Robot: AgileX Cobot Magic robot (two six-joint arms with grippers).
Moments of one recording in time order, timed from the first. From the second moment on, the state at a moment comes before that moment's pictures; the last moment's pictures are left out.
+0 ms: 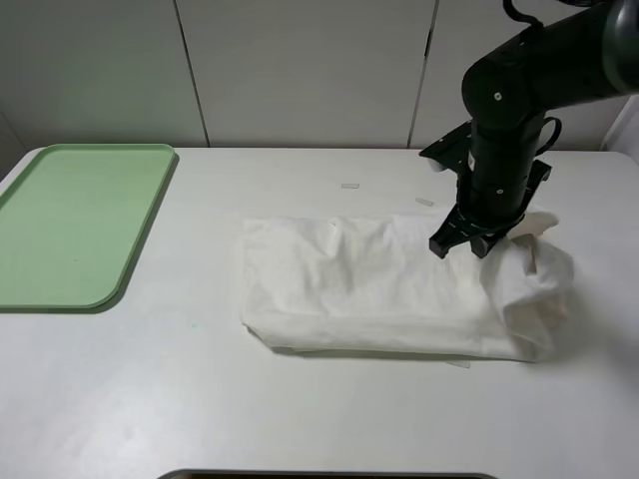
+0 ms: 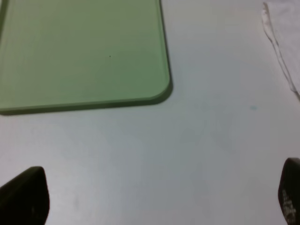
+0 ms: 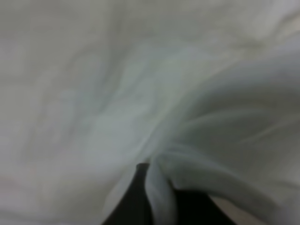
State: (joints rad) left arm -0.07 0.04 -0.48 0.00 1.07 -0.01; right arm 0.41 1.86 -1.16 -0.30 0.95 0.07
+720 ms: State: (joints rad) left arm -0.07 0.04 -0.48 0.00 1.07 -0.01; right arm 0.50 1.94 -1.16 -0.21 0.87 0.14
